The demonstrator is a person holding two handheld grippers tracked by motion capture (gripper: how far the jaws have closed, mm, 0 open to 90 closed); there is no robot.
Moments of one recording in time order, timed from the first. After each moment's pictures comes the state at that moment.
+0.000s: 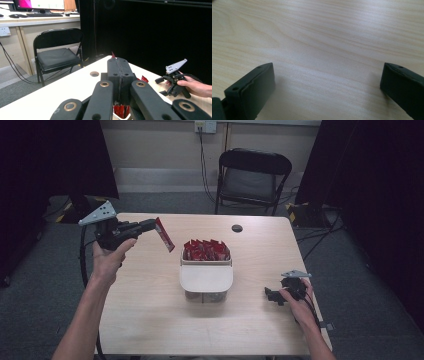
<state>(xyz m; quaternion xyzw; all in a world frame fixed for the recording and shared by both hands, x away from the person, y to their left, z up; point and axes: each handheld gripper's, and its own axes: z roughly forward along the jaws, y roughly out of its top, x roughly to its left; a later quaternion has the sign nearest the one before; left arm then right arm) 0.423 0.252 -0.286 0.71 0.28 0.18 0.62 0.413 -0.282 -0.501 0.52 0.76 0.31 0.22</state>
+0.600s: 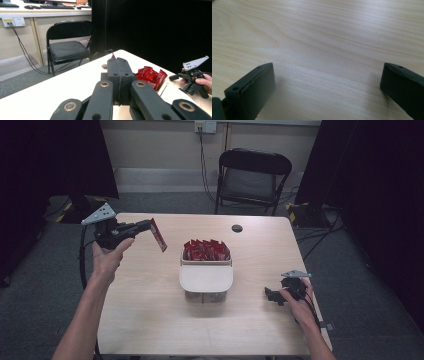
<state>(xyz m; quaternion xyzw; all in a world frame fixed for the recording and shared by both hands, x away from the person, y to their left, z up) 0.439 0.264 -0.306 0.71 0.32 0.19 0.60 0.413 -0.282 -0.501 0.52 0.76 0.31 0.22</state>
